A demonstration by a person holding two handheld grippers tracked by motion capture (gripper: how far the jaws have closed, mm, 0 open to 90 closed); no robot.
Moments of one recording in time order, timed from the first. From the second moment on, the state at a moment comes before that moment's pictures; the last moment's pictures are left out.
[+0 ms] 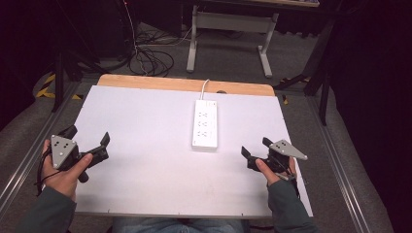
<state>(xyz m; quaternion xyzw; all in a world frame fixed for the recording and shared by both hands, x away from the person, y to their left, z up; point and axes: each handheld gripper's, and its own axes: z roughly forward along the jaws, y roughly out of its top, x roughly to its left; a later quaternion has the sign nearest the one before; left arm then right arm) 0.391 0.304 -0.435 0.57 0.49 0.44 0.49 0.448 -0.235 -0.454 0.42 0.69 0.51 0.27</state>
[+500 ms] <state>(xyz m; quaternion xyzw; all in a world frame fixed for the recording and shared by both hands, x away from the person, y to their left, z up) 0.391 0.305 -0.436 0.57 0.49 0.43 0.49 0.449 -0.233 -0.454 0.42 0.69 0.51 0.28</state>
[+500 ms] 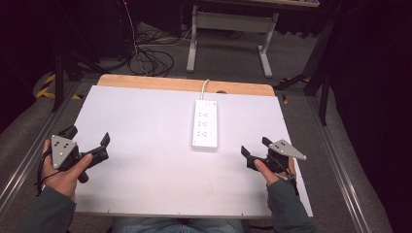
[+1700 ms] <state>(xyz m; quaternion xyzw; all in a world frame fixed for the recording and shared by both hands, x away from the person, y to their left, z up) 0.390 0.307 -0.436 0.57 0.49 0.43 0.50 0.454 -0.227 -0.459 0.42 0.72 0.49 0.25</state>
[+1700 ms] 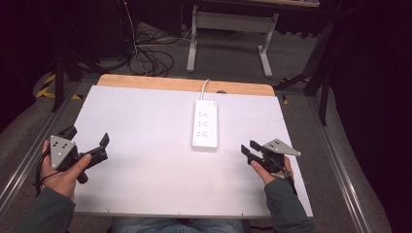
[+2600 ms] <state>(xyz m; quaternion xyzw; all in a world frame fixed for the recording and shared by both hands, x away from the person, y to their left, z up) 0.392 0.304 -0.436 0.58 0.49 0.43 0.49 0.452 -0.227 -0.460 0.39 0.75 0.48 0.22</state>
